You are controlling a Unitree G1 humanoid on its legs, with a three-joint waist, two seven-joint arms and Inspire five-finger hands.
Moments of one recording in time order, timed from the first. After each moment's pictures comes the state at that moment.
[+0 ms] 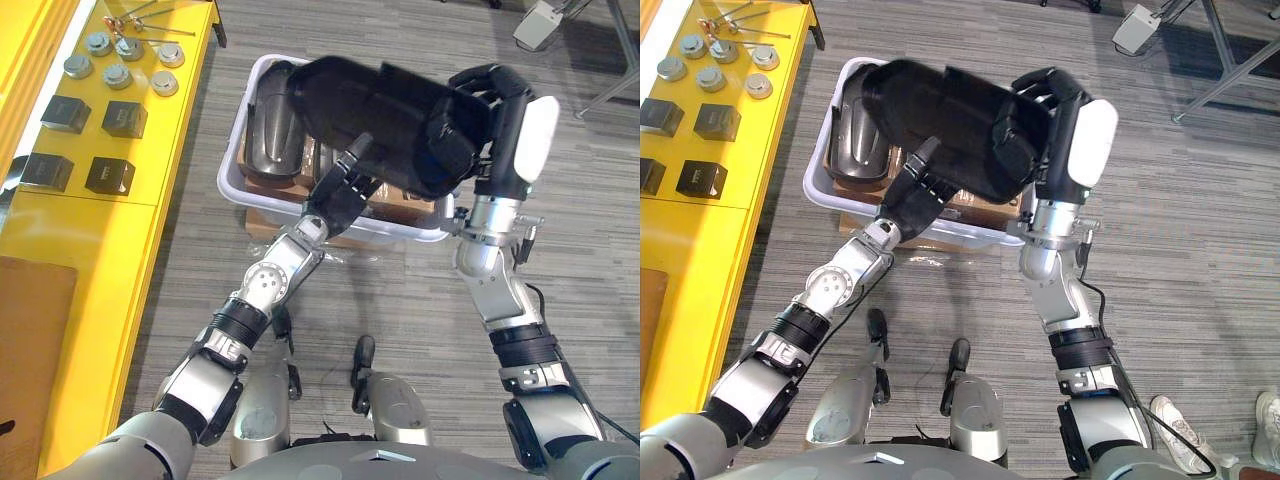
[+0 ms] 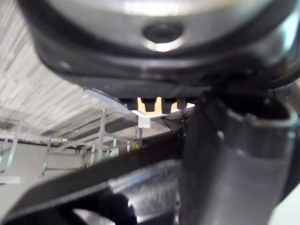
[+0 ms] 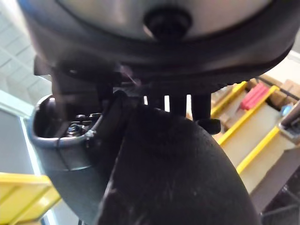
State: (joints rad) left arm -0.60 0.11 -0.37 0.42 -1.55 0.10 -0.08; right arm -0.39 -0.34 0.10 0.14 -0.55 -0.30 -0.68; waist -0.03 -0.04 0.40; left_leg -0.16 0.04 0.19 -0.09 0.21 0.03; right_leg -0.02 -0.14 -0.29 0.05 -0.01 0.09
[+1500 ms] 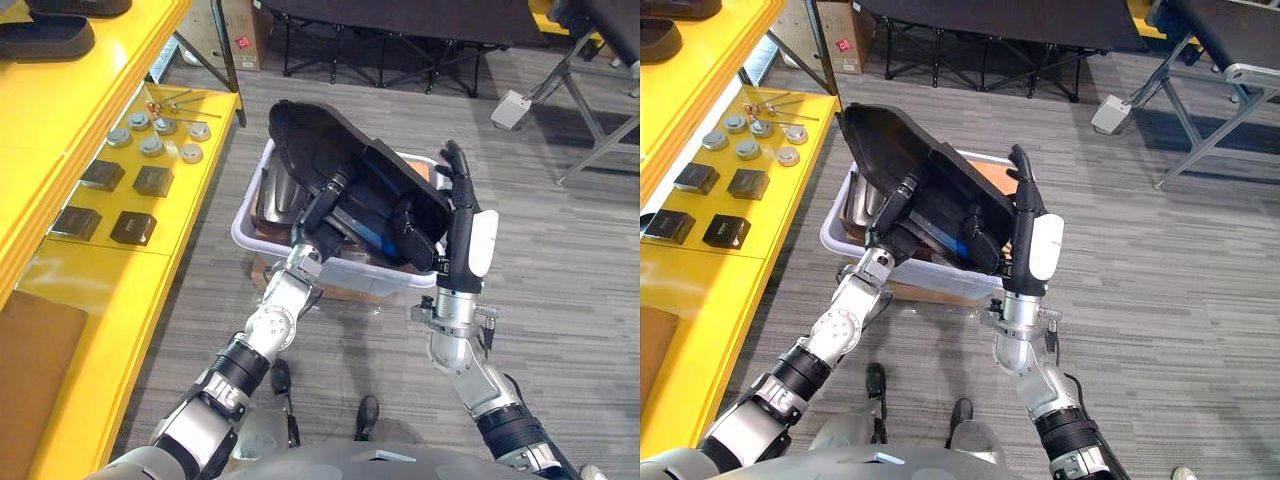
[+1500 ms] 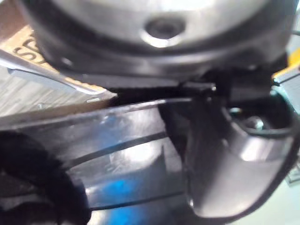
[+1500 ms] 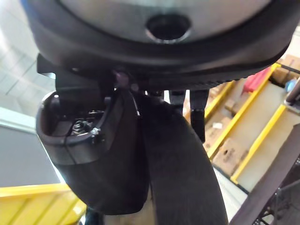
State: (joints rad) left arm -0.38 0.12 -0.48 0.27 -1.23 -0.20 -0.01; right arm -0.03 -0.26 0.23 0.16 -0.61 -0.48 -0.83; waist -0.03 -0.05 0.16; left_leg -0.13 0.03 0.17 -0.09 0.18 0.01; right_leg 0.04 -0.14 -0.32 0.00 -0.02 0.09
